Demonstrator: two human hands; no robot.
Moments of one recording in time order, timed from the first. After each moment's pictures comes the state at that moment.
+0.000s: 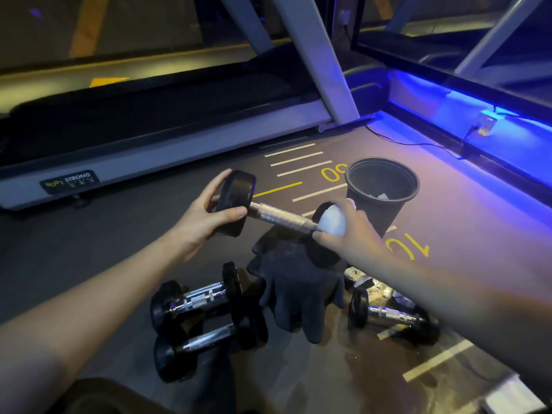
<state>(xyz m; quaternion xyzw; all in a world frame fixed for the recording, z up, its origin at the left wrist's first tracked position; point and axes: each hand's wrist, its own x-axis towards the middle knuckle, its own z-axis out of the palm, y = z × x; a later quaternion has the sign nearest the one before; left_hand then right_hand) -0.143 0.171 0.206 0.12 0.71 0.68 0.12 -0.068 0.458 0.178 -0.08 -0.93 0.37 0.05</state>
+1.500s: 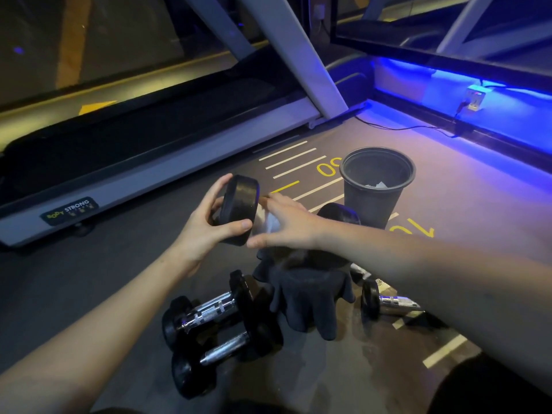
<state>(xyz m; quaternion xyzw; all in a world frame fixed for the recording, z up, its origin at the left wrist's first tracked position) -0.135 0.175 0.222 0.18 0.77 0.60 0.10 -0.116 0.382 0.213 0.15 -0.93 0.32 -0.05</state>
